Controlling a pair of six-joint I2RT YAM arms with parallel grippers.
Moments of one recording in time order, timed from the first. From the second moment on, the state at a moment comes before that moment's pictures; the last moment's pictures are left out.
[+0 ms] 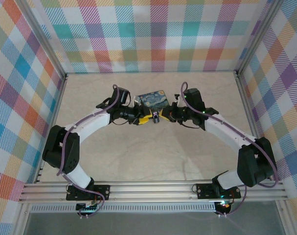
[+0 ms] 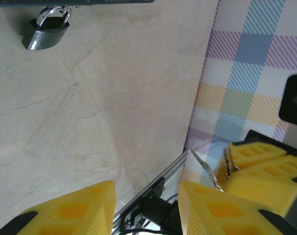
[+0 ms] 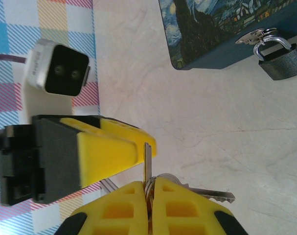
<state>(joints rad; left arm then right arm) -0.45 1.64 1.13 -0.29 0.75 -0.99 0.47 1.43 1.00 -0.24 -0.63 0.94</state>
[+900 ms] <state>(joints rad) -0.52 1.71 1.06 0.04 0.75 -1.76 0.47 1.43 0.99 -0.07 -0.80 0.69</state>
